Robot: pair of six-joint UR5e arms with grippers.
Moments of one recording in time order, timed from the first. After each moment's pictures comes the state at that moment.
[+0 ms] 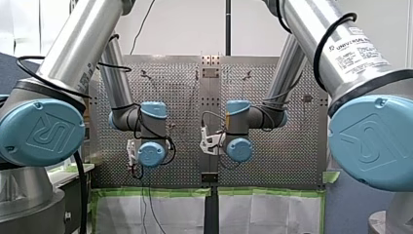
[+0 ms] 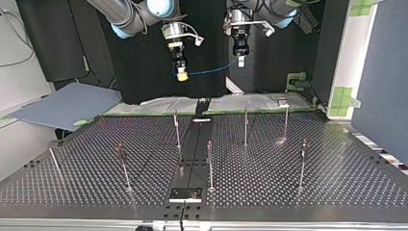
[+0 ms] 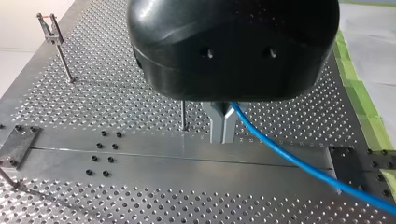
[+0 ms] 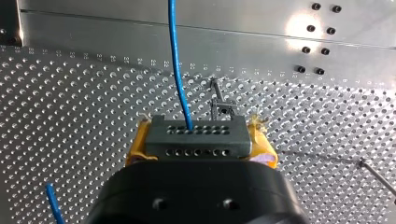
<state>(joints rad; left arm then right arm) -0.55 -1.99 -2.39 -1.89 -2.15 -1.63 2.37 -1.00 2.02 -1.04 1.83 1.47</state>
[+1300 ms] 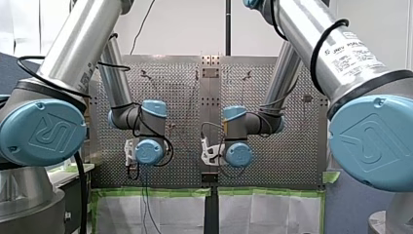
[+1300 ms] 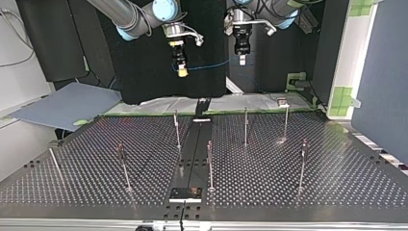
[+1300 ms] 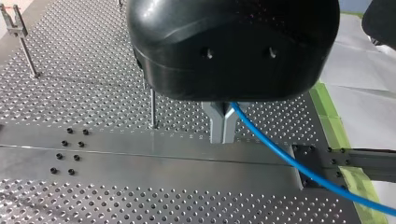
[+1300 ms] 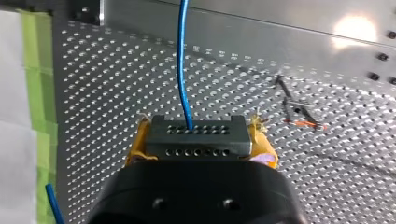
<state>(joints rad) -0.53 -1.98 -2.39 -2.01 -2.13 -1.62 2.38 -0.94 1.99 -0.91 1.88 1.46</state>
